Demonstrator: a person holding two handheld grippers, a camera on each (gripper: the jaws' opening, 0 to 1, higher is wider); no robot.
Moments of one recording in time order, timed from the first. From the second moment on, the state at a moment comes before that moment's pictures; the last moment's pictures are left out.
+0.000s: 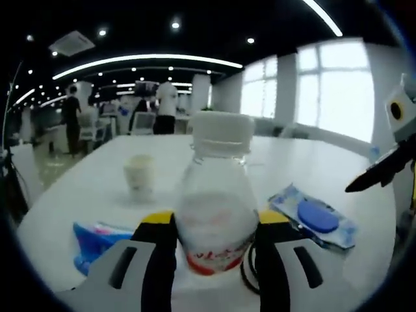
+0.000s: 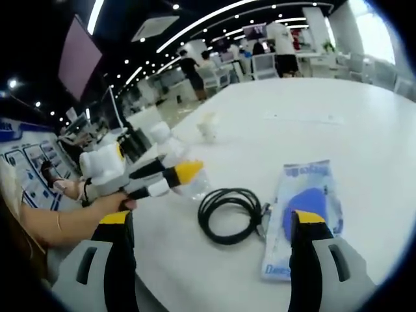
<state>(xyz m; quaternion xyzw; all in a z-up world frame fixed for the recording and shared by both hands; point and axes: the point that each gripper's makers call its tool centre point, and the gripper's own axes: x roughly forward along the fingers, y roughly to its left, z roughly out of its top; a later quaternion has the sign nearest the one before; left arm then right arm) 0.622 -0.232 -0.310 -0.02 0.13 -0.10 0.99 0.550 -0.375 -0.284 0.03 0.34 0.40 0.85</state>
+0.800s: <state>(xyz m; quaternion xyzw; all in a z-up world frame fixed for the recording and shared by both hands) 0.626 -0.221 -0.297 -0.06 0.13 -0.10 0.98 0.551 -0.376 -0.285 0.04 0.34 0.40 0.85</state>
